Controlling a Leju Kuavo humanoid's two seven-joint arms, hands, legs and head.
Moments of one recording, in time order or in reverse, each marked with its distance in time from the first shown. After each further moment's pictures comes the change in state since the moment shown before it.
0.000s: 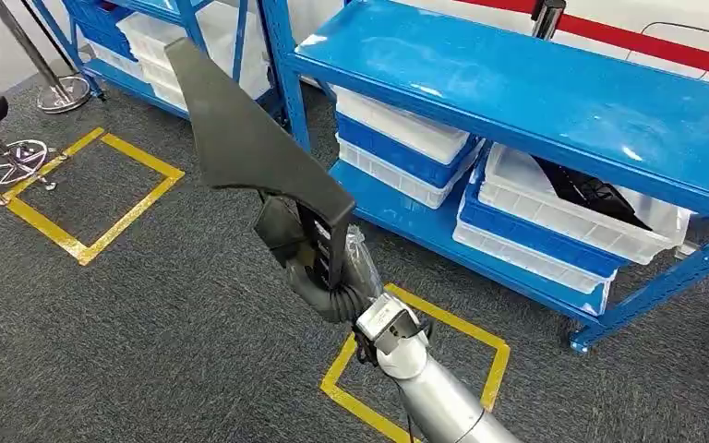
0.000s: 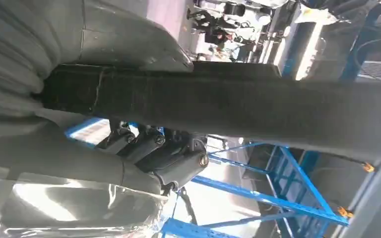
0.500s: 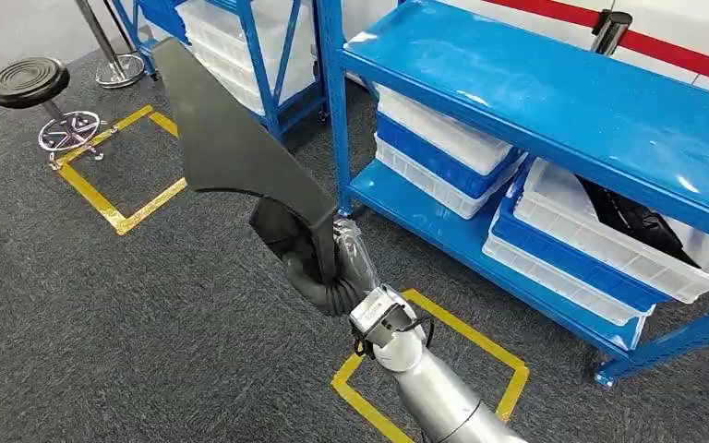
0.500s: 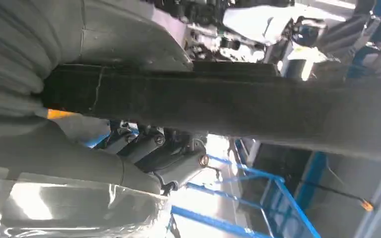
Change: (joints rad) left arm -0.008 0.003 -0.003 -0.001 -0.029 -0.002 -0.011; right arm 0.001 0.009 -0.023 0.010 0.027 0.002 0.006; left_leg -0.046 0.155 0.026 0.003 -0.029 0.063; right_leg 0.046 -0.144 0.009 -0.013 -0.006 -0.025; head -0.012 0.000
